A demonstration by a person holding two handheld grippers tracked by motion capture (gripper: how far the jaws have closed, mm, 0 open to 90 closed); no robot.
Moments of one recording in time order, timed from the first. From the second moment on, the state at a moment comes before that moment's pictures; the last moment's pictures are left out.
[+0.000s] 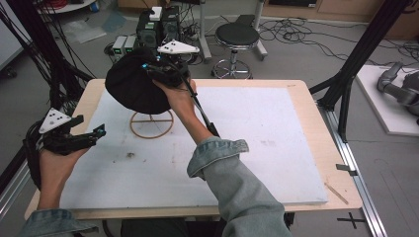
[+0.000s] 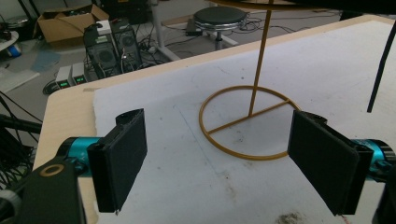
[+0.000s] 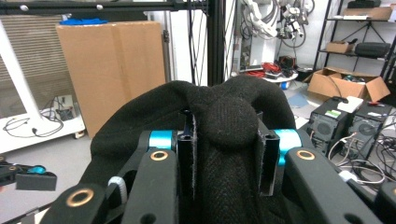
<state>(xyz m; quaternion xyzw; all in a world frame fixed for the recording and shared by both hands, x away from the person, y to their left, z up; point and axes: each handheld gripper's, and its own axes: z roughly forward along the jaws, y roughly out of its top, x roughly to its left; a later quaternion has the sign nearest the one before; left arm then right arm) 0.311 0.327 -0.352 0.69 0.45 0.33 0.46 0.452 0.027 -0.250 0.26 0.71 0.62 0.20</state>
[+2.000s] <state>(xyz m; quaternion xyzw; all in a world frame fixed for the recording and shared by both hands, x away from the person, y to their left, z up) 0.313 0.322 -0.355 0.69 0.45 0.33 0.46 0.447 -0.035 -0.251 0.30 0.71 0.60 0.21</state>
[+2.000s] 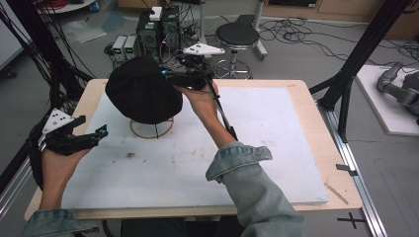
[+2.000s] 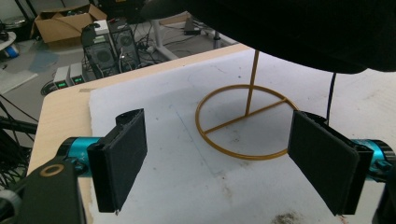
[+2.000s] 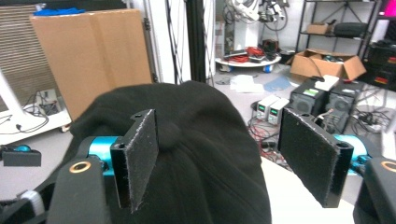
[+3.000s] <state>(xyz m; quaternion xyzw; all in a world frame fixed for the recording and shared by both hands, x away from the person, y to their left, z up) 0.320 0.310 -0.362 0.70 0.44 0.33 0.45 0.379 -0.186 -0.271 0.35 0.68 0.58 0.29</state>
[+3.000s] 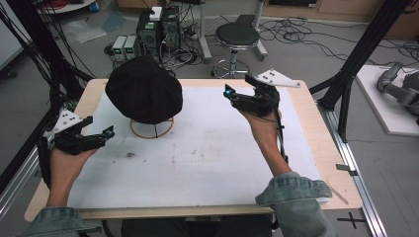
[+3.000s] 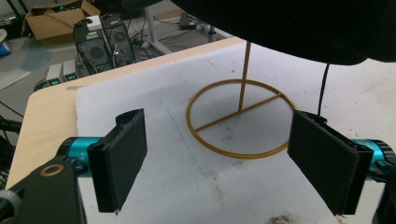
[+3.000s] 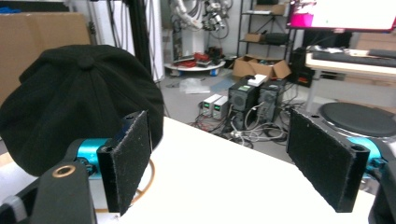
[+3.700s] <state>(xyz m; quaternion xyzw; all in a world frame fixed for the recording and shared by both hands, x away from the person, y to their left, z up) 0.323 0.300 -0.369 0.71 0.44 0.32 0.45 0.334 -0.258 -0.320 0.41 0.65 0.55 0.31</state>
